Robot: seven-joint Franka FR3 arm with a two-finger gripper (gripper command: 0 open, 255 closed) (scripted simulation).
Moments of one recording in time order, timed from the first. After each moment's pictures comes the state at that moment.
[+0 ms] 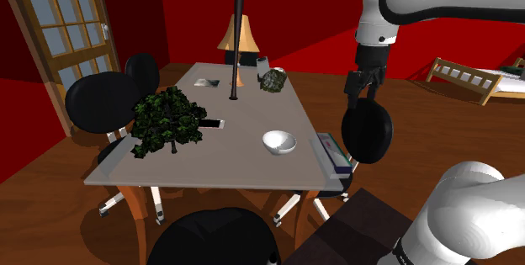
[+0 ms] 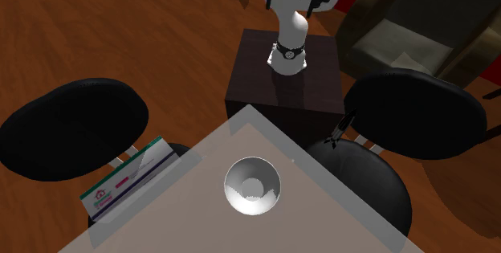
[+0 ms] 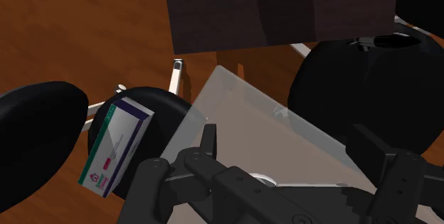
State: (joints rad) arm 0.01 -0.77 -0.05 -2.34 -0.12 1.49 0.05
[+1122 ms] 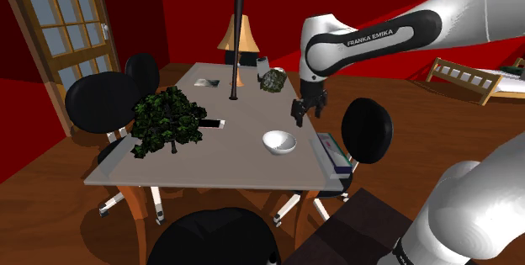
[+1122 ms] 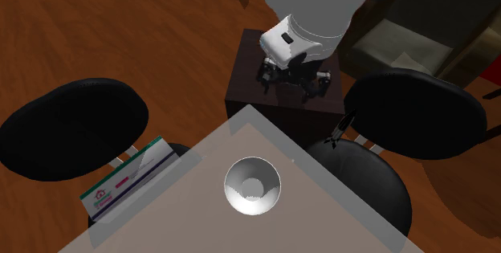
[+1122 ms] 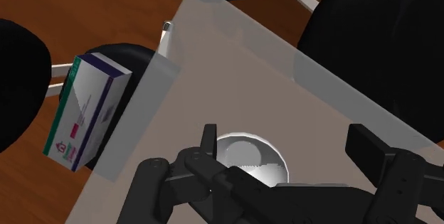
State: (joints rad) arm 0.03 -0.32 -0.02 -2.33 -0.13 1.95 0.13
